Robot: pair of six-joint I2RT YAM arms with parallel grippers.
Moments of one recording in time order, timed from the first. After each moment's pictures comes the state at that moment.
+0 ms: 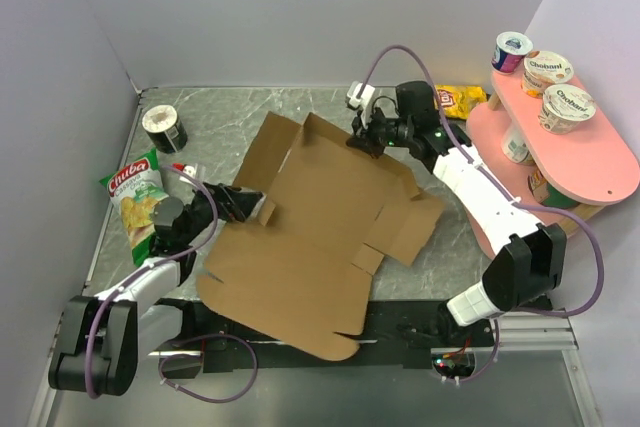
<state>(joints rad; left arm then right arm) -0.11 1.04 0.22 0.81 0.56 -0.53 0.37 1.49 1.42 -0.49 -0.61 -0.49</state>
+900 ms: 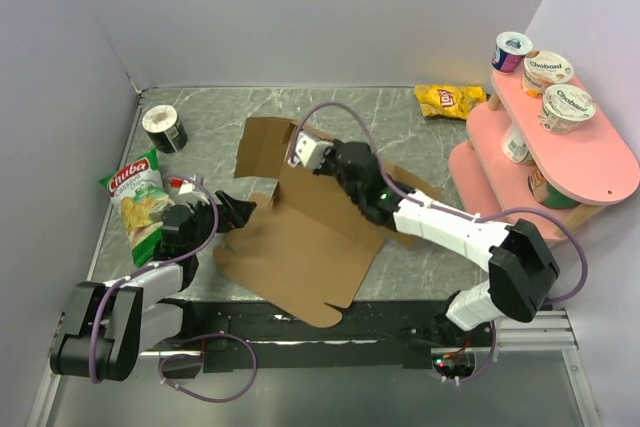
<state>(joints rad) -0.11 1.12 0.14 0.77 0.36 -0.59 0.80 1.45 1.04 0.15 0.36 -0.83</state>
